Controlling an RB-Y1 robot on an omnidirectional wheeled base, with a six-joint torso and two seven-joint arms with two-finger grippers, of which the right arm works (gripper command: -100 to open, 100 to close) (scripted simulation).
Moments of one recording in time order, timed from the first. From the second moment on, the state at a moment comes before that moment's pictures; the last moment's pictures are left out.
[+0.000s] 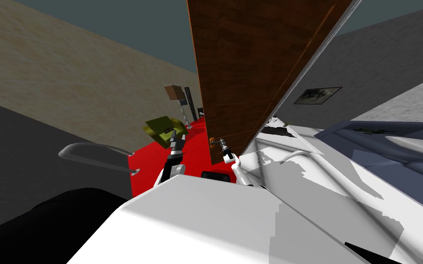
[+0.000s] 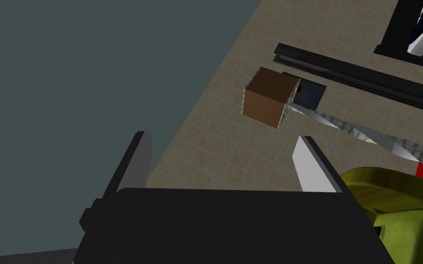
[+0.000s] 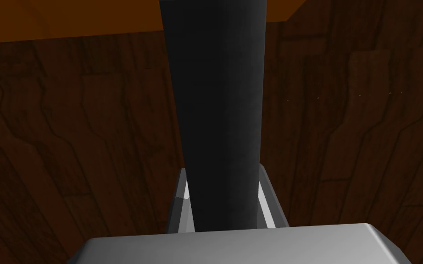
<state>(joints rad) -0.25 0.04 0.18 -1.01 0.17 -0.33 -0.17</state>
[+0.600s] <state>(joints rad) -0.24 0.02 0.22 -1.00 0.17 -0.33 -0.17</state>
